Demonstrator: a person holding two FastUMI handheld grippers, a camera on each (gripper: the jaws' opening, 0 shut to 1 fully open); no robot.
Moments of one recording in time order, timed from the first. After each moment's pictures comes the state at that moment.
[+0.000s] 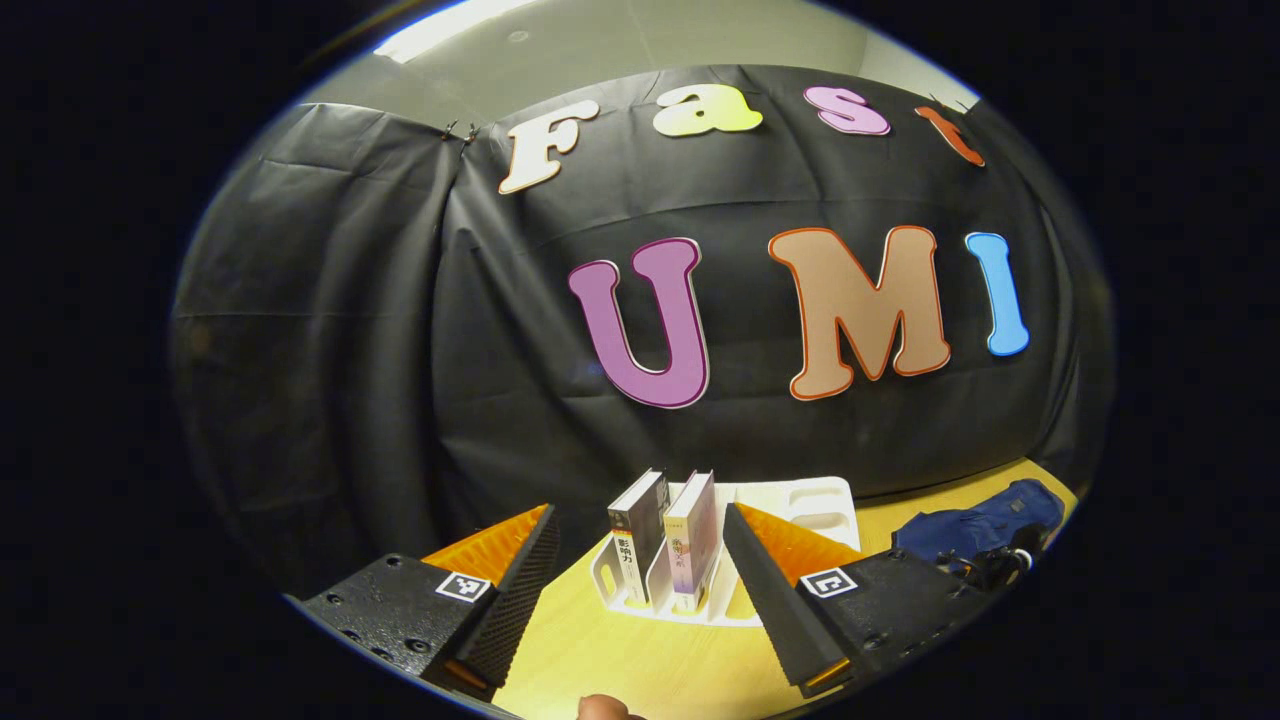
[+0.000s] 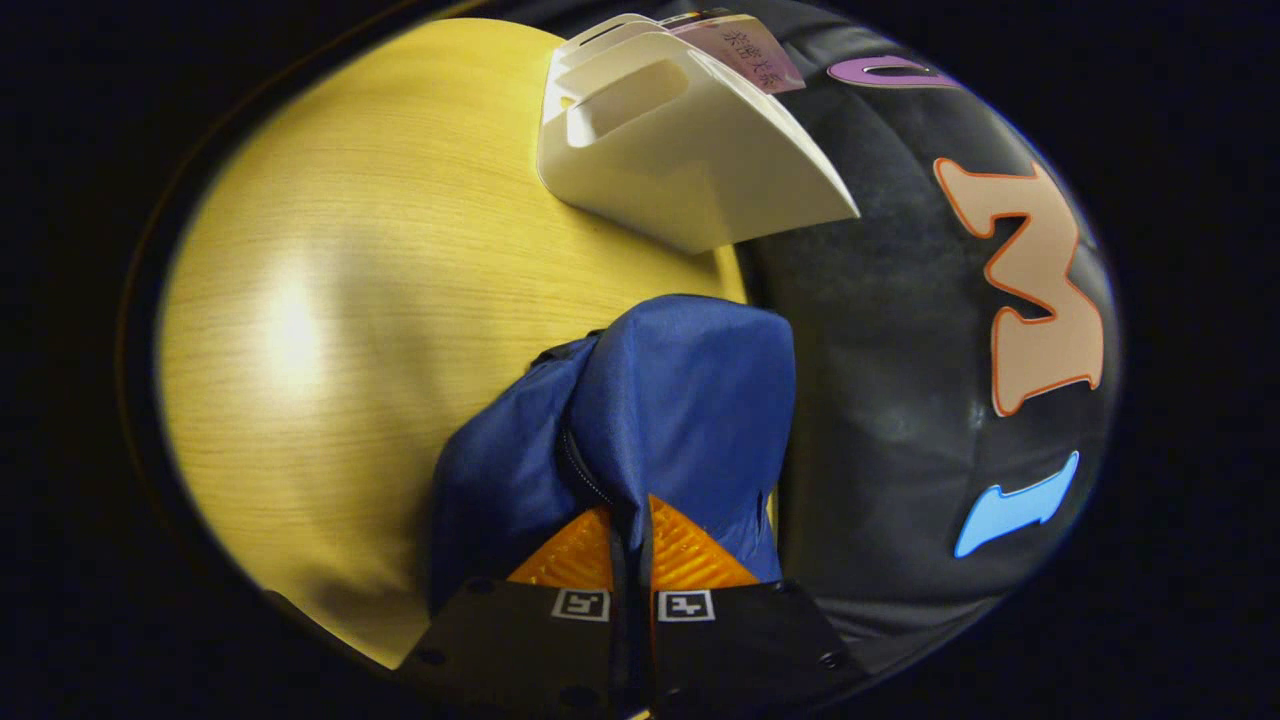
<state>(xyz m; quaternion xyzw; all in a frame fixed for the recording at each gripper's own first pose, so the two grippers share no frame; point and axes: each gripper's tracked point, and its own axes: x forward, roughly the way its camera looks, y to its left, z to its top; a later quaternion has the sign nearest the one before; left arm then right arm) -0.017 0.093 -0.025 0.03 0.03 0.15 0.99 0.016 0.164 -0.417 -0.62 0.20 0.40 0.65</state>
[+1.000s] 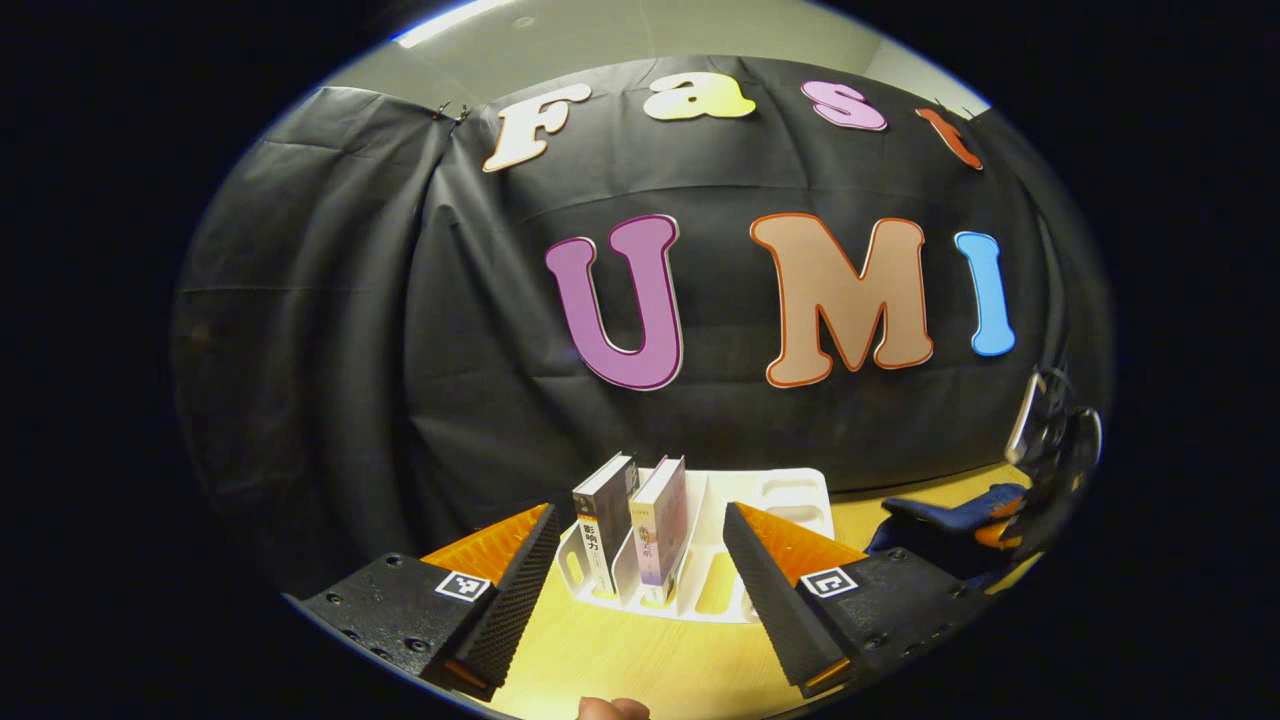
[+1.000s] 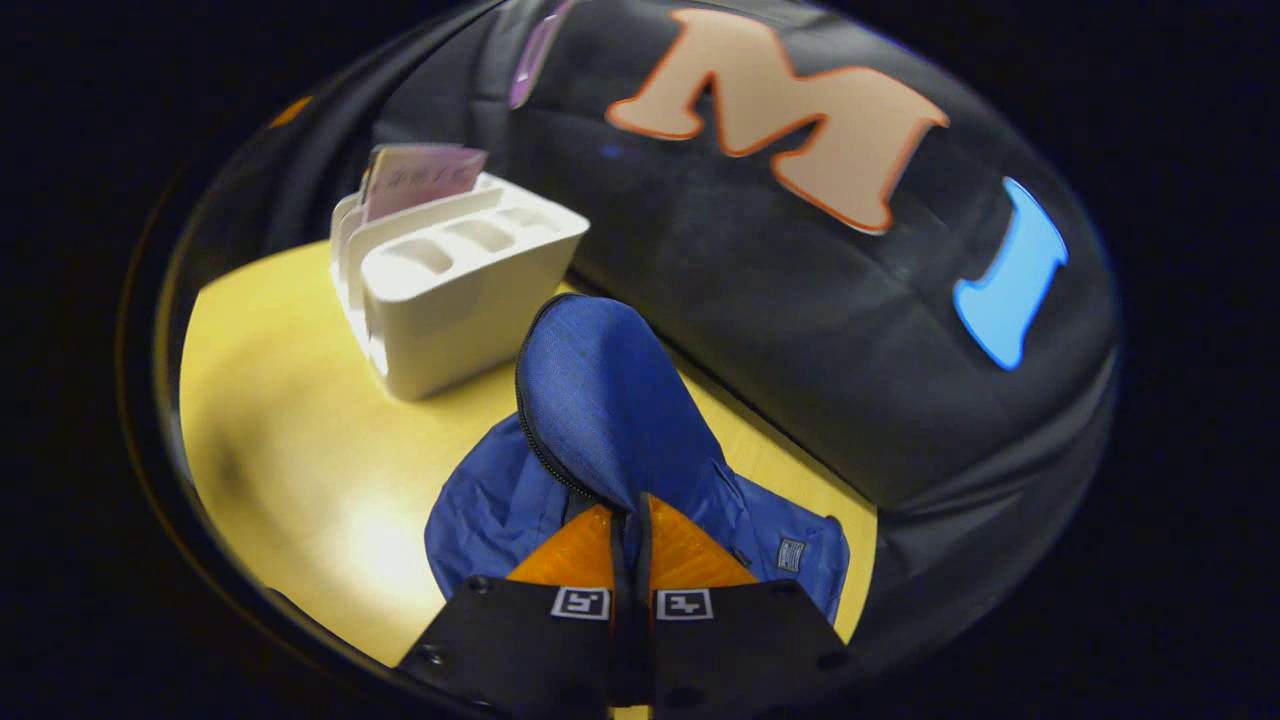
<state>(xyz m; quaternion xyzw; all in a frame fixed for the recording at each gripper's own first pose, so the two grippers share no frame) 0.004 0.073 -0.048 0.01 0.05 0.11 0.99 0.069 0.142 -0.295 -0.27 0.30 0.34 0.85</state>
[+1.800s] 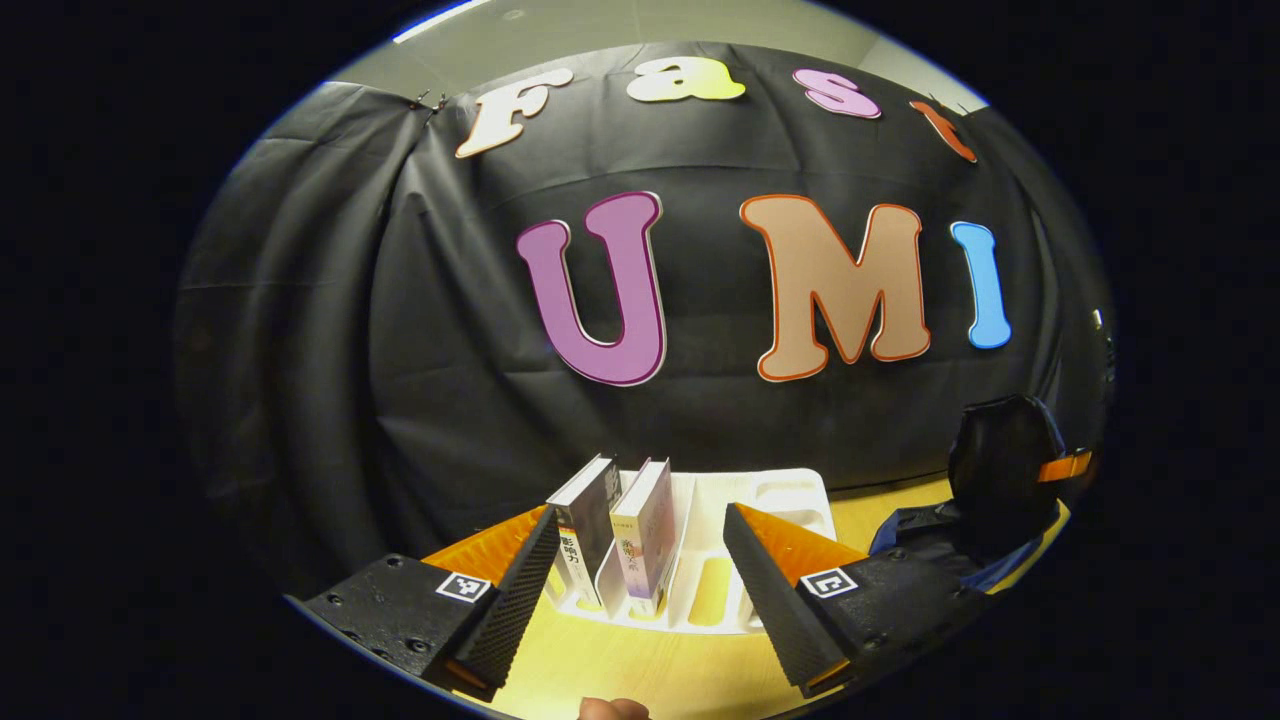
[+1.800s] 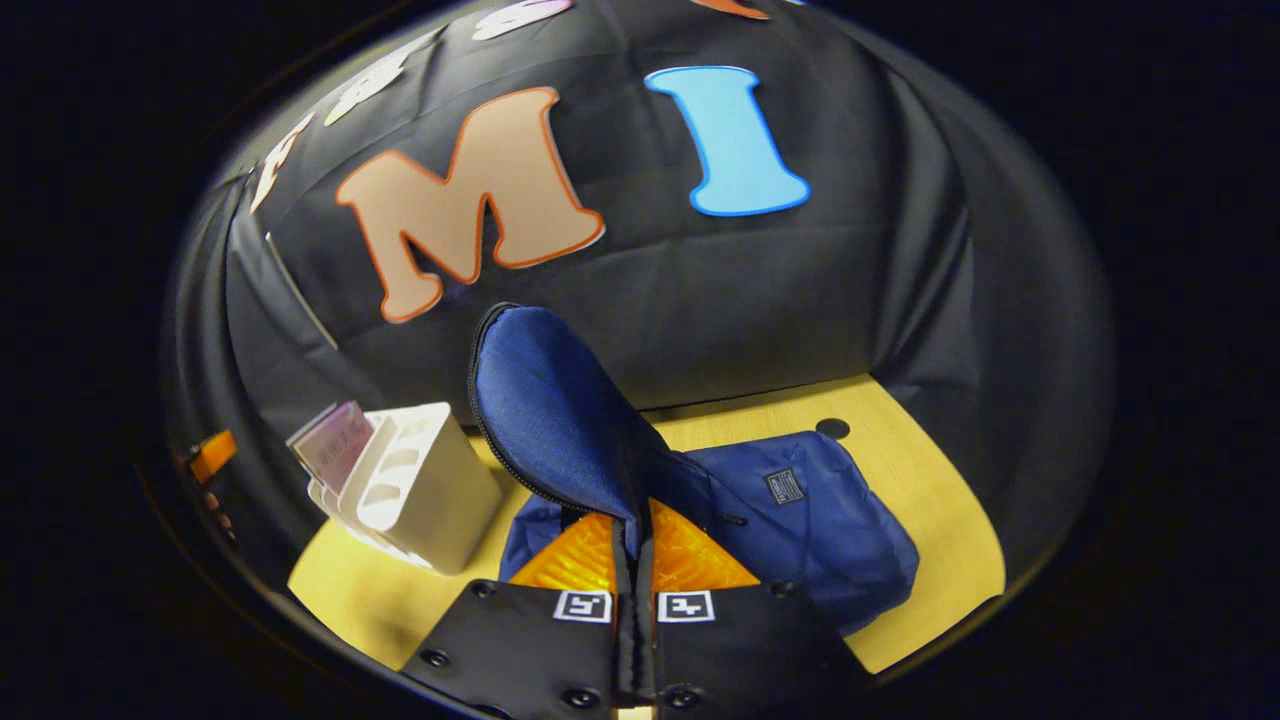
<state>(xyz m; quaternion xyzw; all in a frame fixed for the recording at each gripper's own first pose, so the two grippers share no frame) 0.059 0.082 -0.060 0.00 0.07 0.08 0.99 0.097 0.067 -0.251 0.10 0.34 0.19 0.92</state>
